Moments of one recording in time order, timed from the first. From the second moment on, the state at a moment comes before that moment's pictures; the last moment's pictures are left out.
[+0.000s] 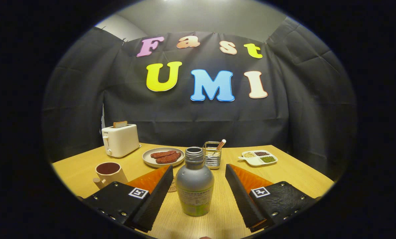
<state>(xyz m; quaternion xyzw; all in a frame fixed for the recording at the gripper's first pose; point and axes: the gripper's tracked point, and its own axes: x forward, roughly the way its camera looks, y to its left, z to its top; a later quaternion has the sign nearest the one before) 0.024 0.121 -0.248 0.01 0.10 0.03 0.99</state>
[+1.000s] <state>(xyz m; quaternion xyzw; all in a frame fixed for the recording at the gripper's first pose) 0.048 0.137 -0.303 -0.01 0.13 0.02 0.99</state>
